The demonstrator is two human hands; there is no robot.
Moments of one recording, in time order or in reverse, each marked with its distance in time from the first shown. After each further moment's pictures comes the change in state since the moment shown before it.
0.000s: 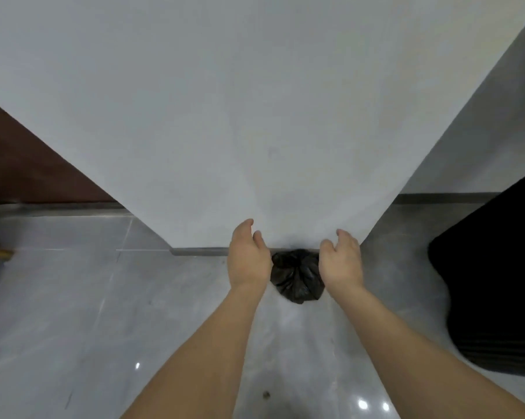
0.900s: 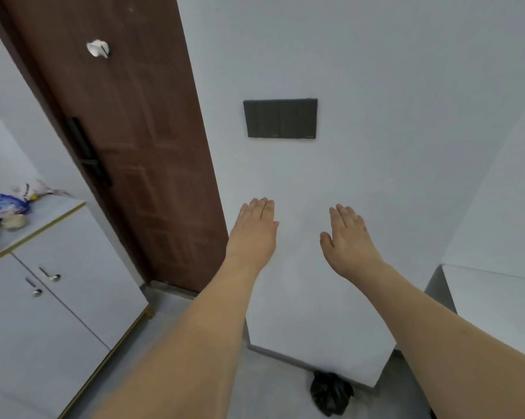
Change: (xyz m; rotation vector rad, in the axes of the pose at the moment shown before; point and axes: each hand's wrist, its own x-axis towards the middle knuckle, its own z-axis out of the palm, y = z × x) left_hand -0.141 0.432 -0.577 0.794 0.312 0.568; right_hand -0.336 -0.515 -0.379 -0.582 0.020 -0.952
